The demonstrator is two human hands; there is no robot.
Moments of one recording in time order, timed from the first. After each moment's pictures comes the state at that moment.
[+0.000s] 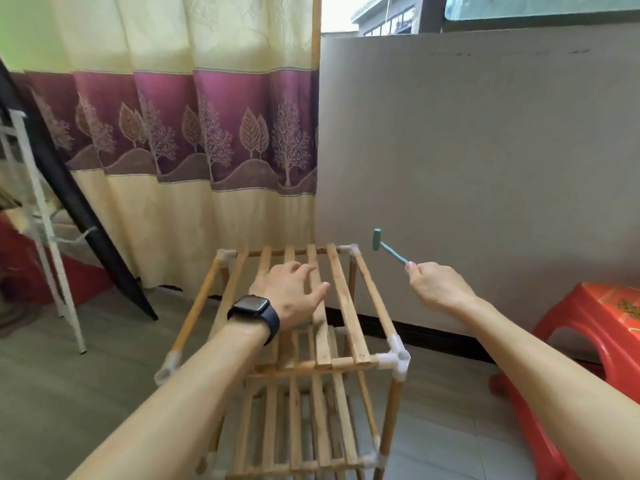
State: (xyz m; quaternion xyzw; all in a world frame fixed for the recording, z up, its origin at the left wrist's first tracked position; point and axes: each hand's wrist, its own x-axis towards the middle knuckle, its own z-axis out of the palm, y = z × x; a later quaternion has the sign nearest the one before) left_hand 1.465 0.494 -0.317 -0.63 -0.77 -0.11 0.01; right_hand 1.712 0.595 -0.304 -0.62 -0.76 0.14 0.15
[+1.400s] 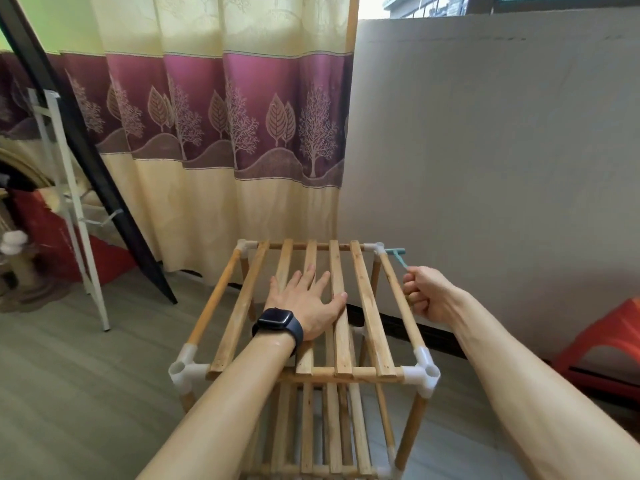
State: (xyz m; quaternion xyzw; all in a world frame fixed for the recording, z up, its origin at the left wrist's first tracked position) left_hand 1.460 0.503 -0.348 -0.59 -0.81 -0.05 -0.04; right_hand 1.653 0.635 -0.335 -0.58 -0.43 0.61 0.33
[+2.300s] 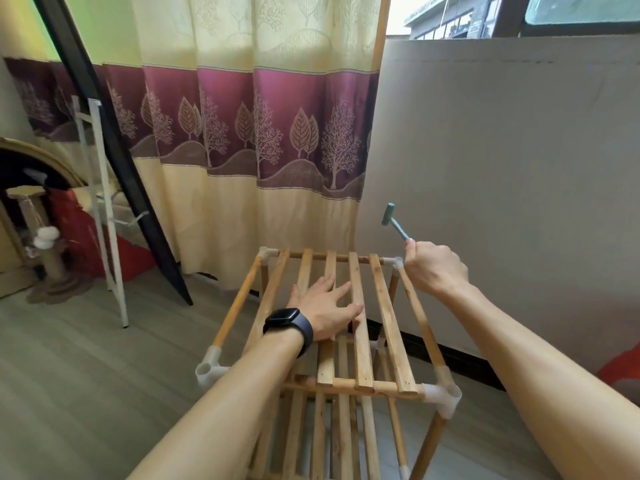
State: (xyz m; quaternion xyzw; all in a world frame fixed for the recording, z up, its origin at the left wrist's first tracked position) left_hand 1.448 0.497 -0.333 -0.61 -0.77 -0.12 -0.14; right_hand 1.617 0.610 -0.275 -0.57 -0.79 0.06 0.23
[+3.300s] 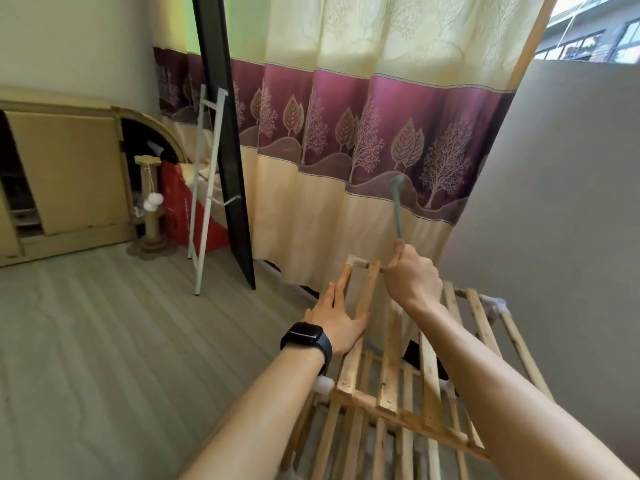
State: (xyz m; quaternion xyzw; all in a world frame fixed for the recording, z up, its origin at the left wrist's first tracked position) left_hand 1.355 0.433 -0.352 -0.45 -0.84 -0.25 -0.19; right_hand 1.433 0.554 -0.292 -0.48 -0.82 0.15 0.27
